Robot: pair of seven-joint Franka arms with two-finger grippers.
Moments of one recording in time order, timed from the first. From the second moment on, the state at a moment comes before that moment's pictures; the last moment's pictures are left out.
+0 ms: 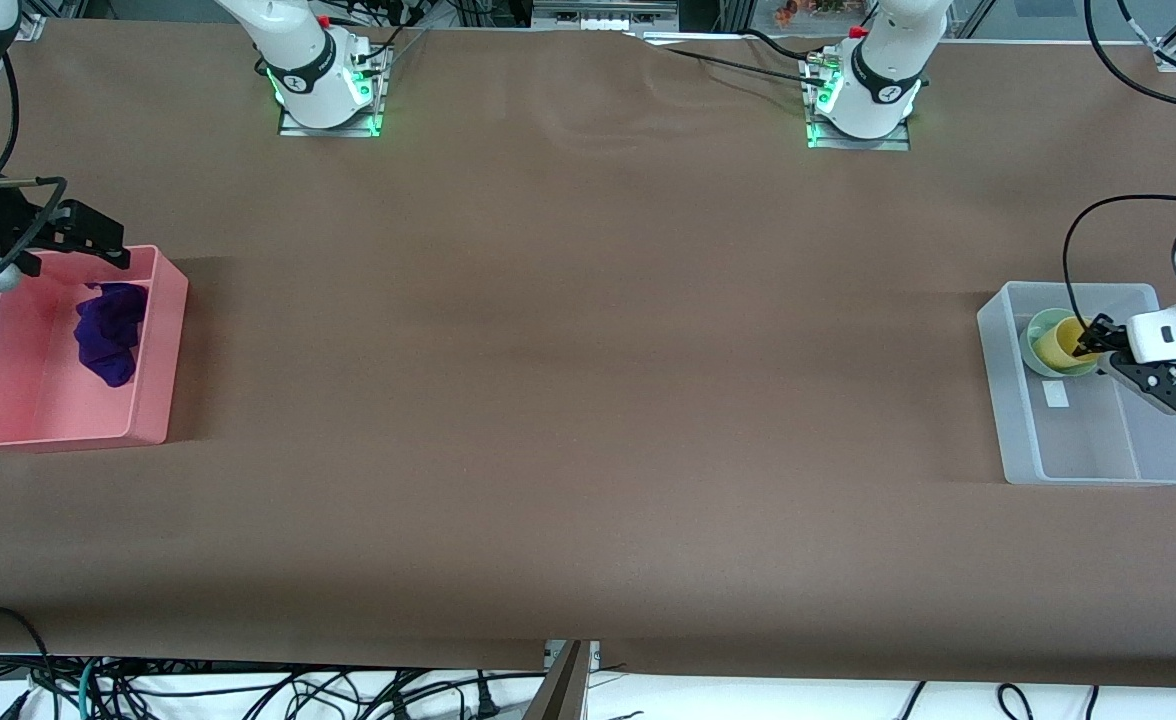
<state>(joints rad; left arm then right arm) 0.73 0.51 -0.29 -1.85 0.29 2.20 0.93 -0.02 0.07 0.02 -1.56 -0.02 1.59 -0.11</state>
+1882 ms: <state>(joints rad) 0.17 0.12 -0.25 -1.62 0.06 1.54 0.13 -0.02 0.07 0.01 -1.56 -0.02 1.59 -0.11</state>
